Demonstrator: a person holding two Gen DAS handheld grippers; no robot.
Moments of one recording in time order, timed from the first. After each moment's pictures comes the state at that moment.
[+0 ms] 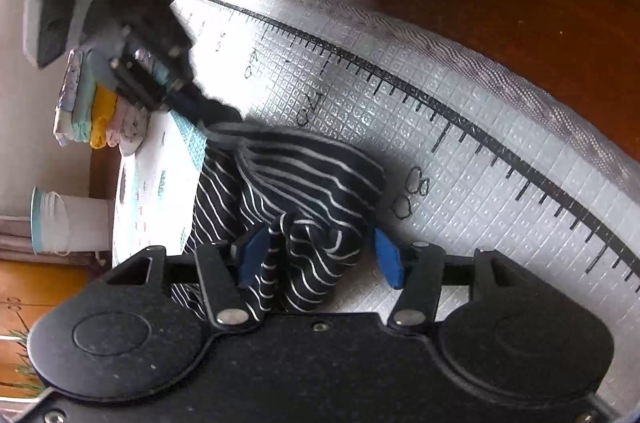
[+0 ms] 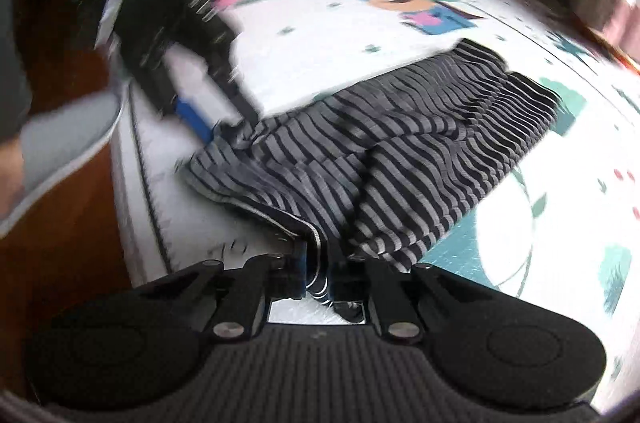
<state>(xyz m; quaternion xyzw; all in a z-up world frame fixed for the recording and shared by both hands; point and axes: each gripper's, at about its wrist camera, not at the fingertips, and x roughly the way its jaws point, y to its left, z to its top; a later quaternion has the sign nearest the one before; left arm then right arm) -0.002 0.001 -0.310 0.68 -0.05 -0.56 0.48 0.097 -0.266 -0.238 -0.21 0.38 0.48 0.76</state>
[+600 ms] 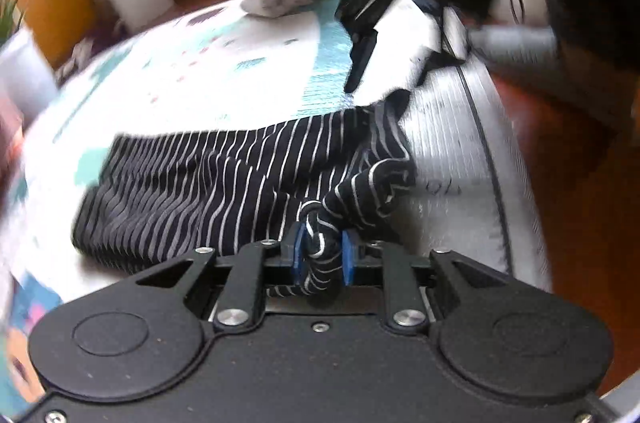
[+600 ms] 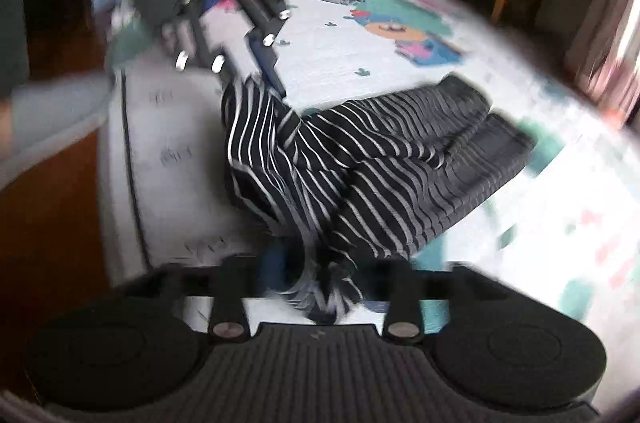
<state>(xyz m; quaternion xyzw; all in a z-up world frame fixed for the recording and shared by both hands) 0.080 -0.004 -0.246 0.31 0.26 -0.52 0.75 0.070 -0.266 -0.239 -0.31 0.29 0.47 0.78</state>
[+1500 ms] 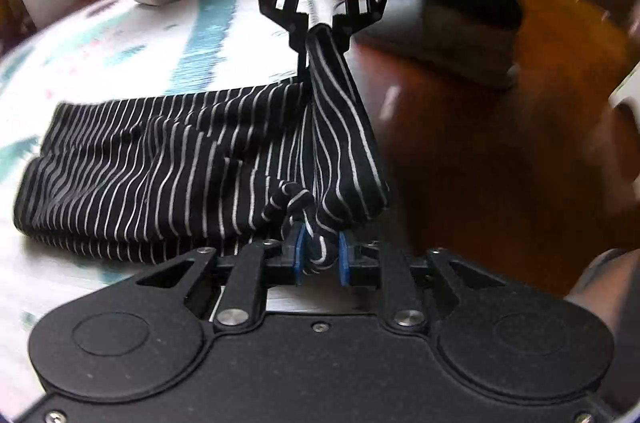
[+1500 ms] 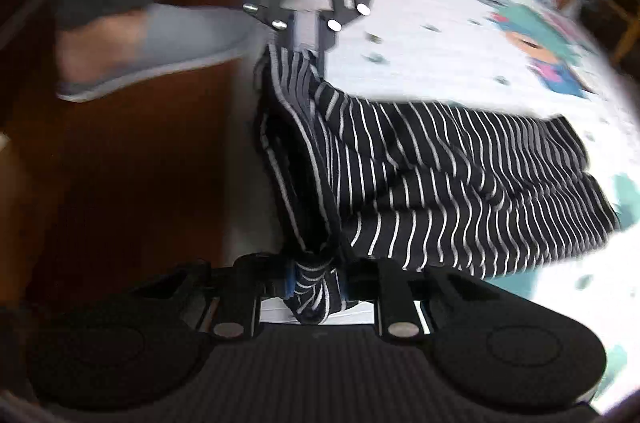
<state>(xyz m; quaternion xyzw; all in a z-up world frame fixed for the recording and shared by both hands) 0.020 0.009 -0.245 0.30 0.32 -0.63 0.65 0.041 -0.257 -0.229 -0.36 0.33 0.61 0.62</state>
